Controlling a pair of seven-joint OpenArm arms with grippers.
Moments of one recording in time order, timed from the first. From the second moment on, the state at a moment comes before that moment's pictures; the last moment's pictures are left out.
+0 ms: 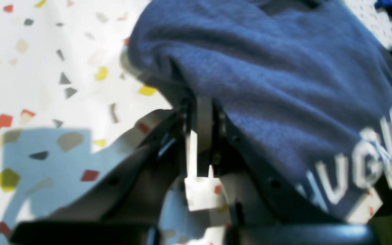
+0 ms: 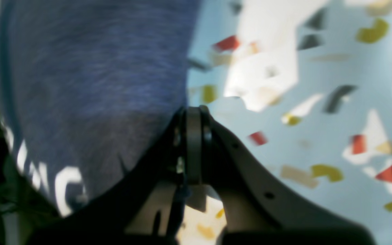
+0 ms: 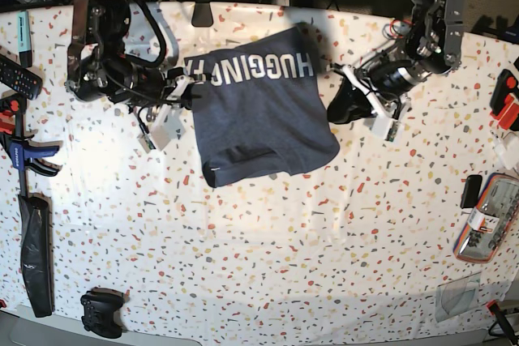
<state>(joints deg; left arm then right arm) 9.4 -9.0 1.5 86.7 -27.4 -33.8 29.3 -4.8 10.3 10.4 91.0 36.9 33.8 -65.0</state>
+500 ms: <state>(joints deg) 13.5 -15.0 0.4 94.1 -30.5 -33.9 29.6 -13.5 10.3 26.0 103.8 41.1 33.8 -65.1</state>
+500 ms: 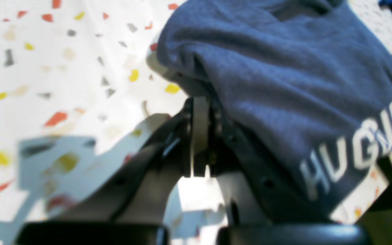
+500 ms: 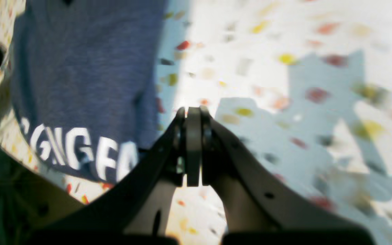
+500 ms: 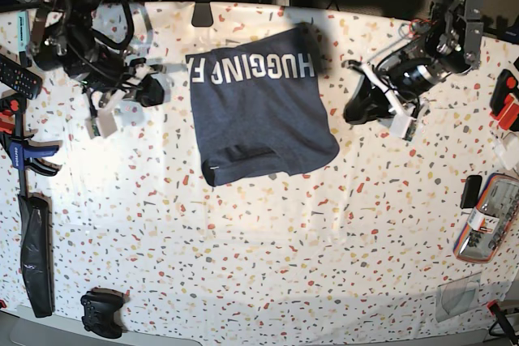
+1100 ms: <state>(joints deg) 45.2 -11.3 -26.5 109.0 -36.1 -35.0 35.4 -38.9 -0.2 50.7 112.9 51.6 33.9 -67.7</state>
